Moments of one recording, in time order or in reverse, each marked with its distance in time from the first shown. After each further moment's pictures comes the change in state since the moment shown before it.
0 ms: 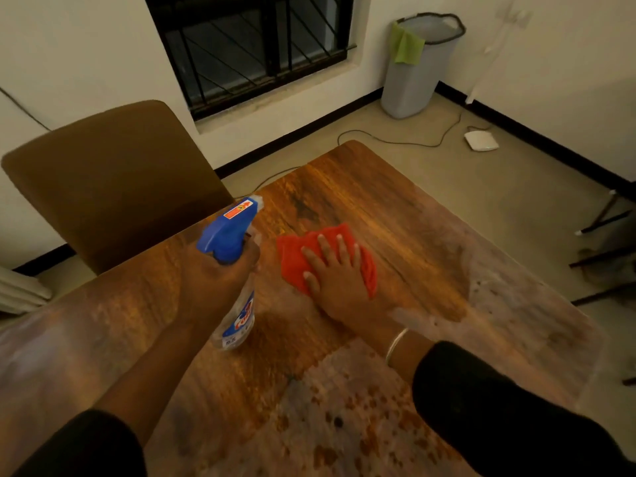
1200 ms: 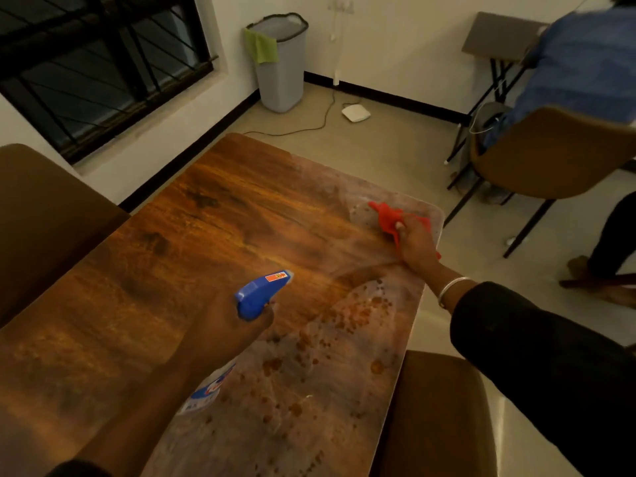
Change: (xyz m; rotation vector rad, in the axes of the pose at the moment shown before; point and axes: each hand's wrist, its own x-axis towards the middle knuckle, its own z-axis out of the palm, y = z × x) left_hand -0.149 0.047 0.018 0.126 -0.697 0.004; right_hand -0.264 0.168 -0.113 0.578 0.402 0.768
